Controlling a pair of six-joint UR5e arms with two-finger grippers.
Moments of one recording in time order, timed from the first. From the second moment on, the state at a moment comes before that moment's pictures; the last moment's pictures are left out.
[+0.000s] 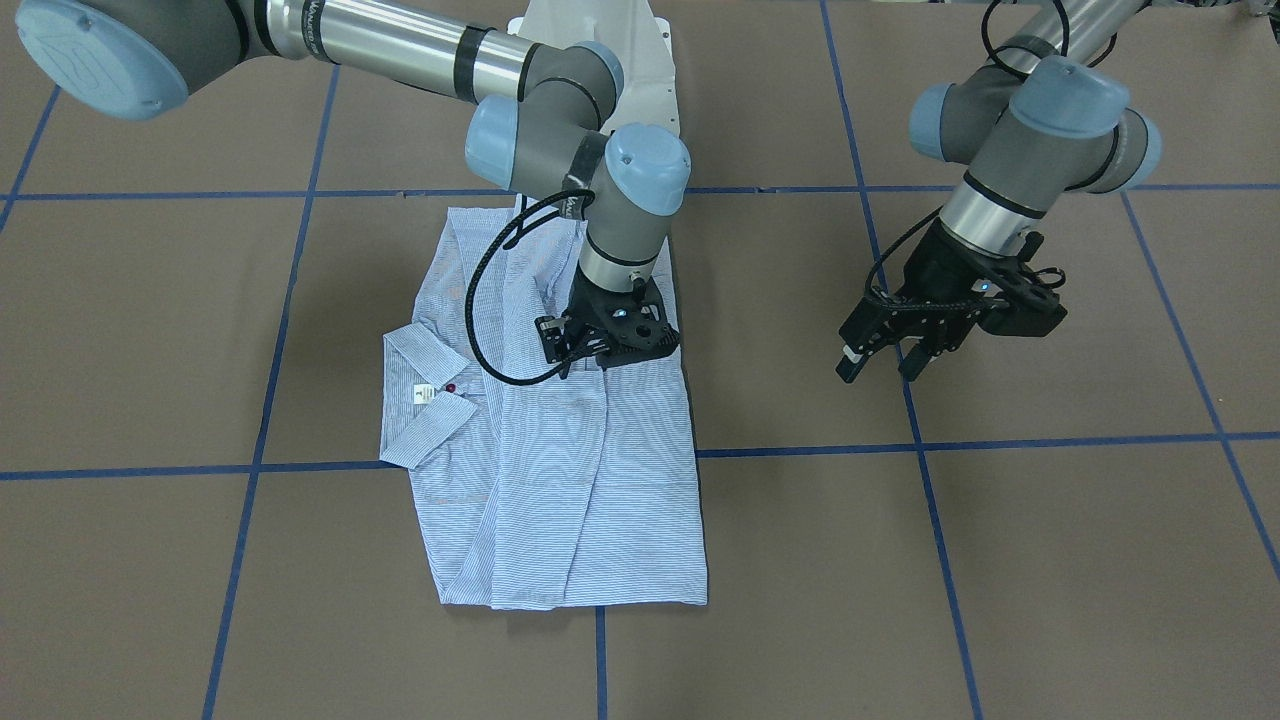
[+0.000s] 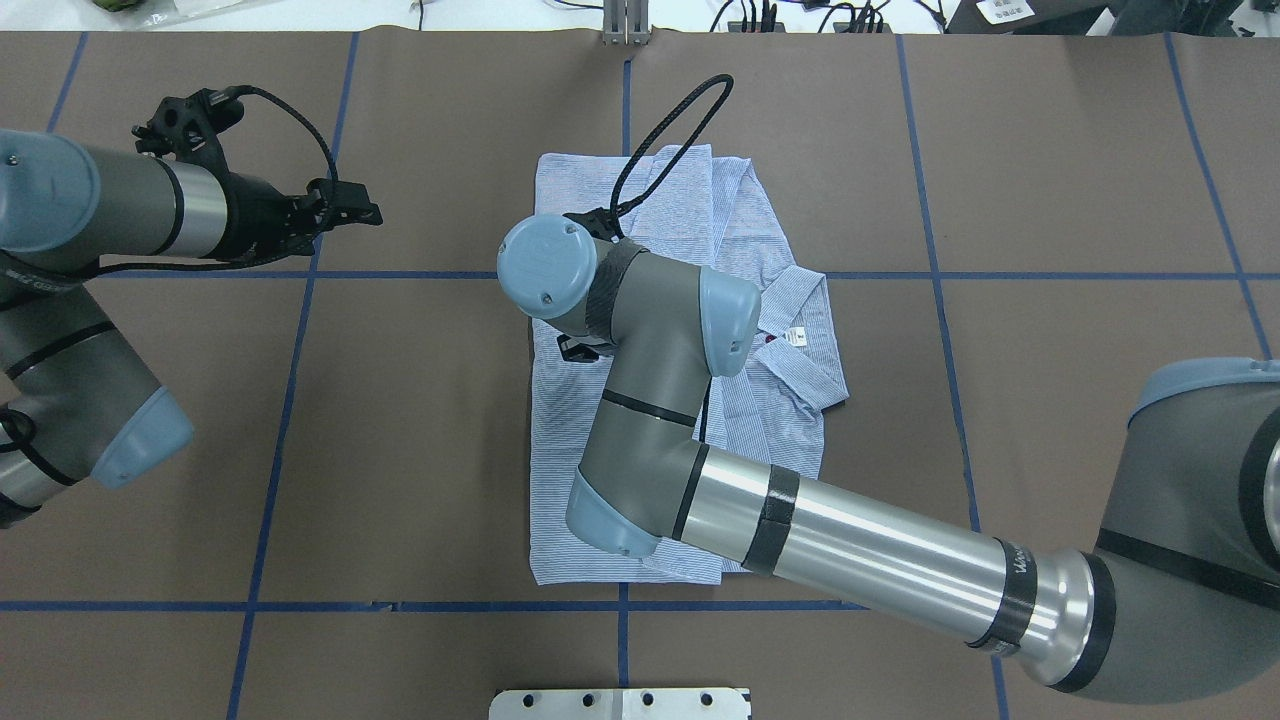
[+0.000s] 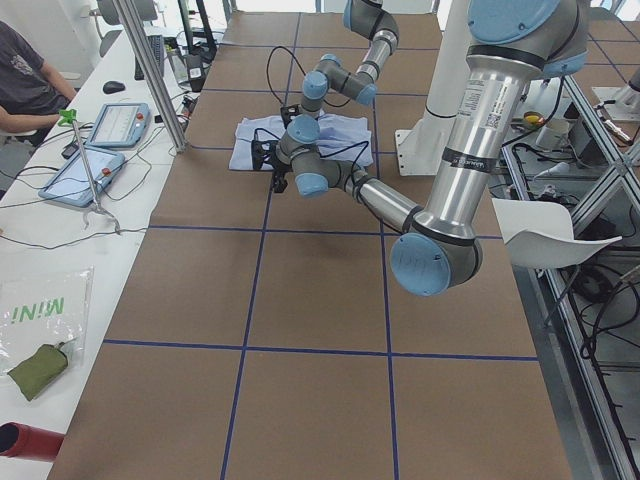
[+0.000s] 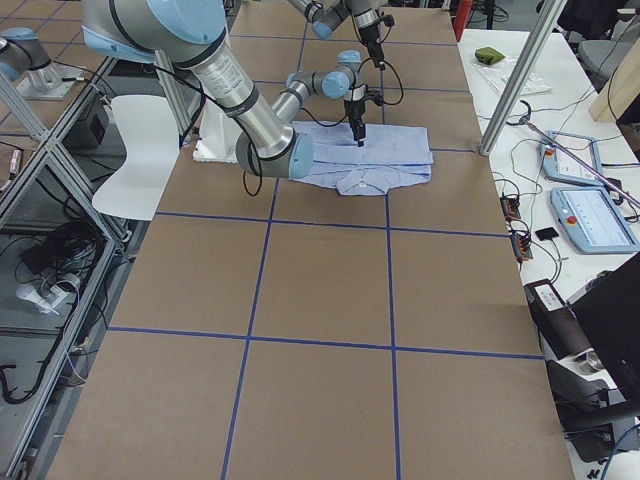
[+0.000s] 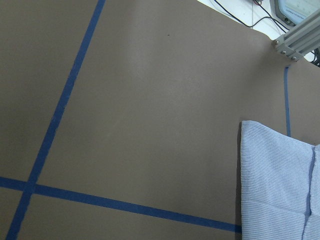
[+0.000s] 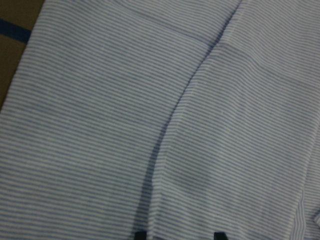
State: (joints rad) left arm -0.82 -1.87 -1.71 -2.30 -1.88 -1.42; right arm 0.47 -0.58 1.26 -1.68 1.63 0.89
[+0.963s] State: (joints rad) left arm -0.82 -1.88 -1.71 -2.30 -1.88 -1.43; right arm 0.50 -0.70 1.42 -1.70 1.64 0.88
